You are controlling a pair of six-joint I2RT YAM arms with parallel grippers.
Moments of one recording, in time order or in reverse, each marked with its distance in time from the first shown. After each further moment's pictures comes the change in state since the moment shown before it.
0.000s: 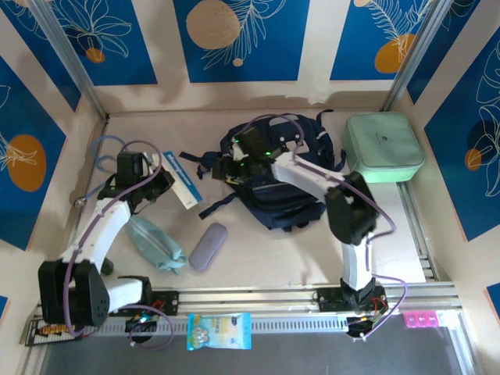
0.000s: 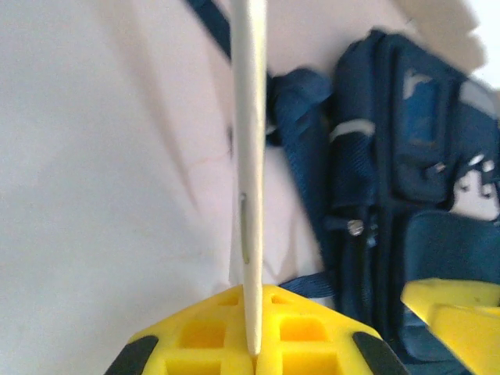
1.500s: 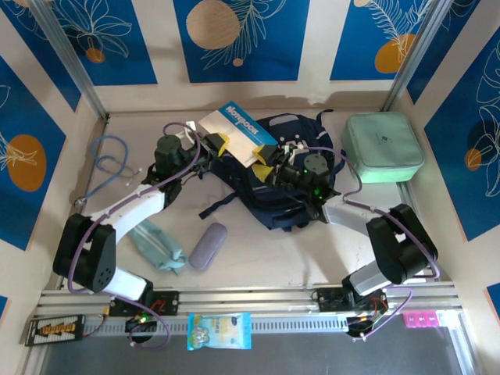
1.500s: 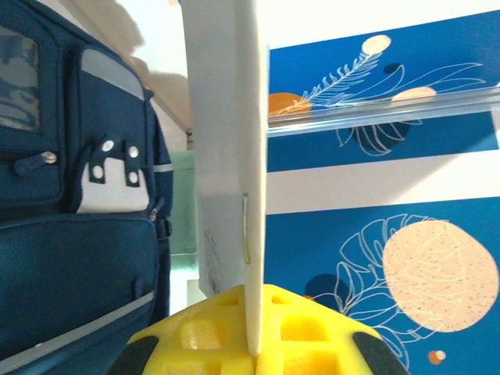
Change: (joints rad) left arm -0.349 0.288 0.053 0.934 0.135 -0.712; right arm -0.188 -0.394 -0.803 1.213 -0.079 0.921
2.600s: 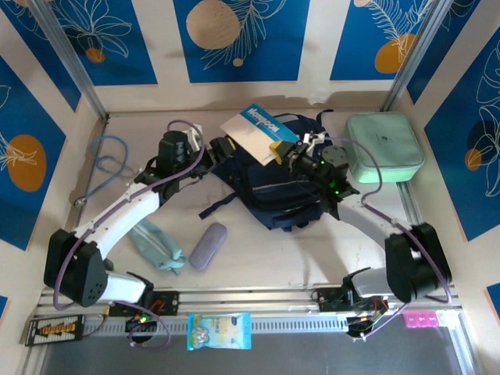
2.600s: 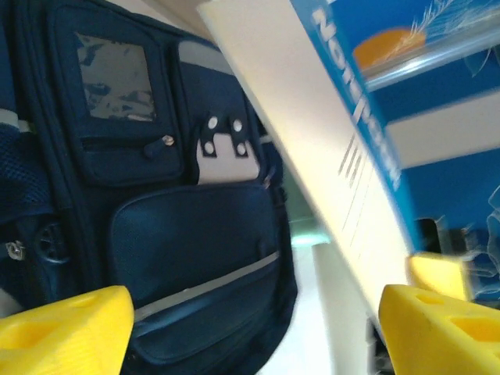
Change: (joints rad) left arm -0.076 -0.100 0.145 -0.603 -0.122 0.513; right arm -0.136 -0.186 0.042 -0.251 0.014 -0.174
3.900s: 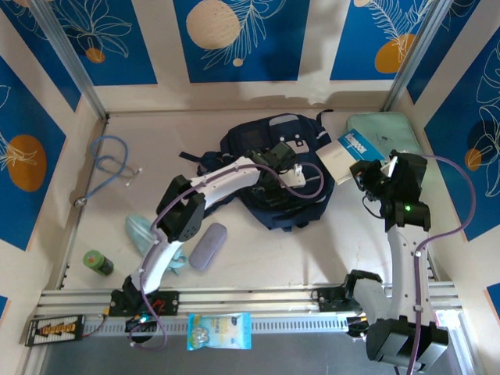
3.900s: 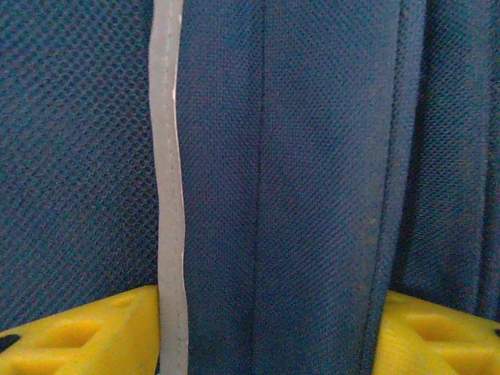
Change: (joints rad) left arm -0.374 0.924 0.933 -0.784 -0.278 1.402; right arm -0.583 -0.444 0.165 -1.136 0.012 -0.601
